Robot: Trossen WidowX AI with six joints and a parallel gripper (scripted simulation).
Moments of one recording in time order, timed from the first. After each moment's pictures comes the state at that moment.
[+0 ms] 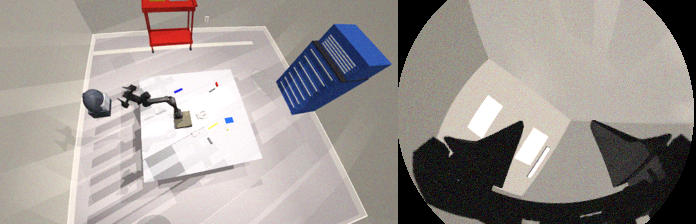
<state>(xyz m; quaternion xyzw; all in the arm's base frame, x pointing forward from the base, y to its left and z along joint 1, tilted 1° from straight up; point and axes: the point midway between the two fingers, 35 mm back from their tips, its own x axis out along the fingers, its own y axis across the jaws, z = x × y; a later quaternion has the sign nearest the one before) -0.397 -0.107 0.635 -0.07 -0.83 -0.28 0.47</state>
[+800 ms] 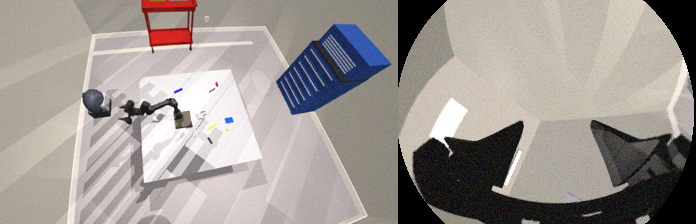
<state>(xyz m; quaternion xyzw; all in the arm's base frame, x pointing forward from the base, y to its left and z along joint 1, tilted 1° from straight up) -0.397 -0.232 0.577 0.05 -0.83 -0.39 0.40</state>
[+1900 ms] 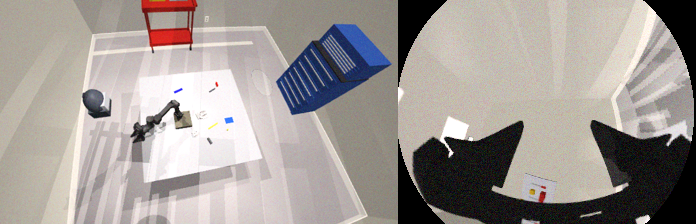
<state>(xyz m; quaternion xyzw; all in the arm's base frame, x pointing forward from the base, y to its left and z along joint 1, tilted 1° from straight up) -0.317 -0.388 0.475 0.23 -0.70 -0.57 0.37</state>
